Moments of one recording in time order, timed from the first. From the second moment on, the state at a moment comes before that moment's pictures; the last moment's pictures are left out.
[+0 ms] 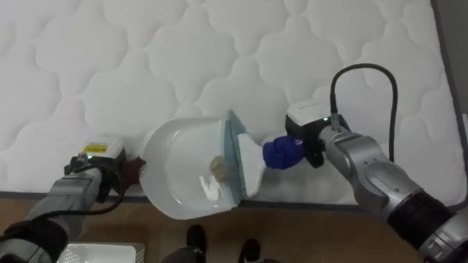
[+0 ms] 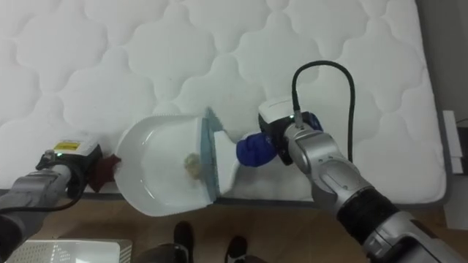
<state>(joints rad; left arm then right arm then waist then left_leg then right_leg) -0.44 0.55 -0.55 0.96 0.87 0.06 0.02 -0.49 -0.47 0.68 0.40 -0.86 0.23 0.32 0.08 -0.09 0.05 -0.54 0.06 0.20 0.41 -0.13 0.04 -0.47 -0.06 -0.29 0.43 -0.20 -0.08</state>
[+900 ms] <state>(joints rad) -0.41 0.50 -0.51 1.00 0.85 0.06 0.13 -0.49 -0.50 0.65 0.46 -0.72 0.17 0.25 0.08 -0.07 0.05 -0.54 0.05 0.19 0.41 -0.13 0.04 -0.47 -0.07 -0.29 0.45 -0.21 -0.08</state>
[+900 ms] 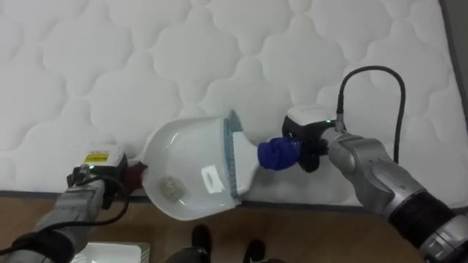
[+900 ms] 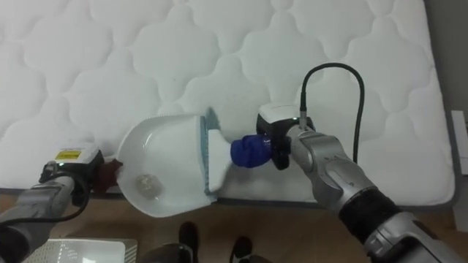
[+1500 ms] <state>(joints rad) -0.27 0.49 -0.36 0.90 0.84 0.01 0.30 -0.29 -0.56 0.38 0.55 -0.67 0.04 0.02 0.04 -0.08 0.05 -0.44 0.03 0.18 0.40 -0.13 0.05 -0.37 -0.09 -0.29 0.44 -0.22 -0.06</state>
